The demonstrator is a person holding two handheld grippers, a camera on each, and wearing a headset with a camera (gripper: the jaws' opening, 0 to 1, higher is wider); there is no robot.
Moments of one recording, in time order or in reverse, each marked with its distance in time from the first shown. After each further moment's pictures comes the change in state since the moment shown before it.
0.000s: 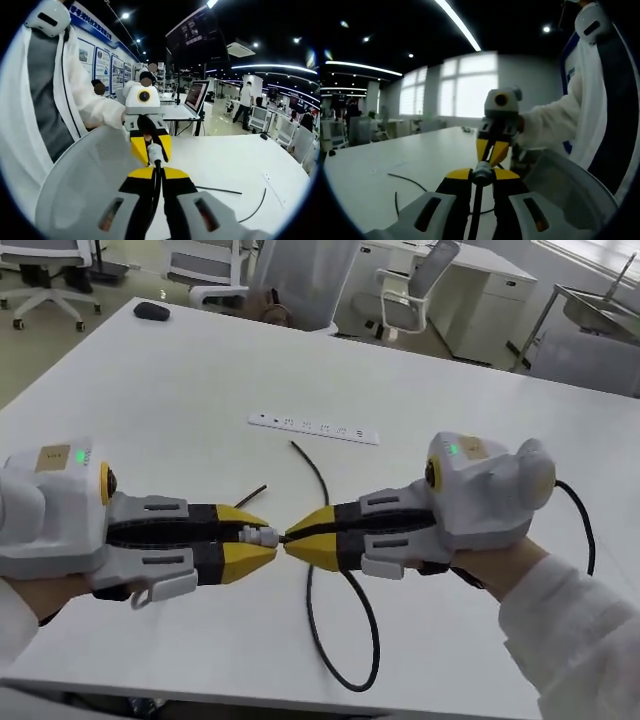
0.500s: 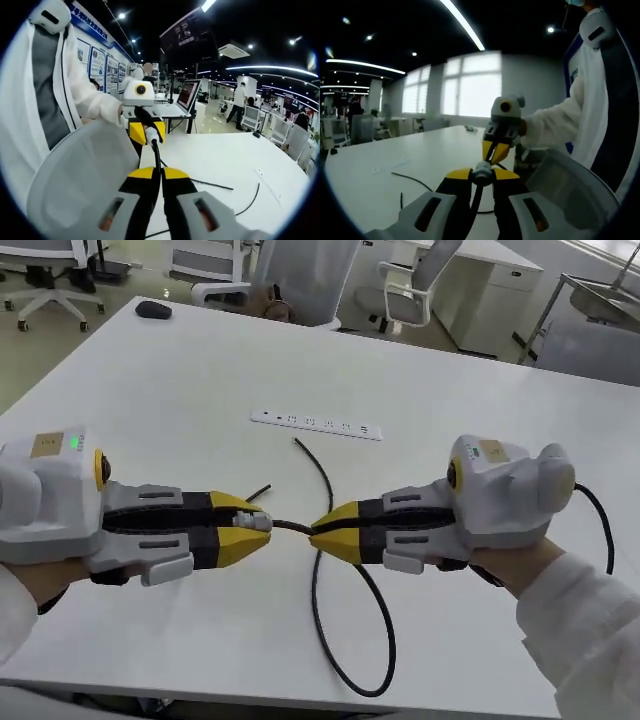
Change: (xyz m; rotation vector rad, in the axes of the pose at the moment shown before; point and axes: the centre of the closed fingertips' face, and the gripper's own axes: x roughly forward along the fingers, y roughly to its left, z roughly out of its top) left arm -0.002 0.020 0.005 -0.007 0.013 0.016; right arm -0.023 -0.019 -0.021 0.009 -0.003 -0.055
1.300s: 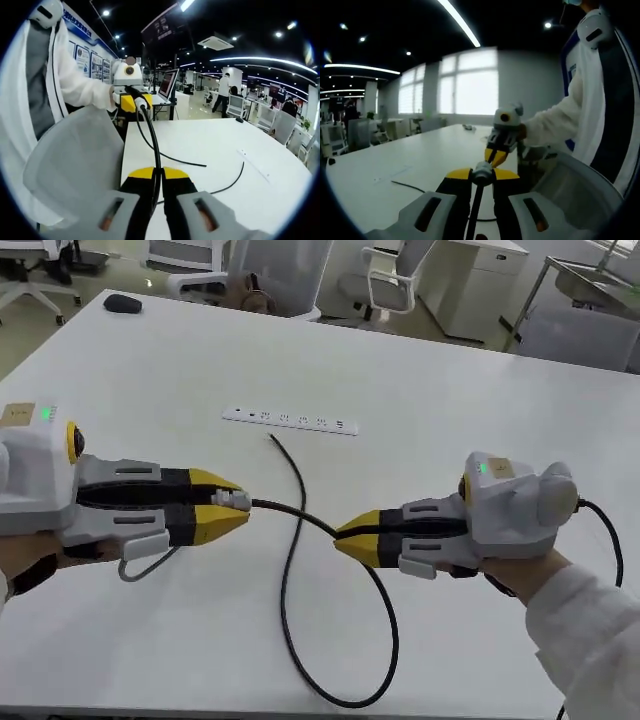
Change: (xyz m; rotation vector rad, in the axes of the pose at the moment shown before) left arm 0.040 0.017 0.015 0.039 0.024 -0.031; right arm -0.059 -0.043 -0.051 0.068 0.052 -0.125
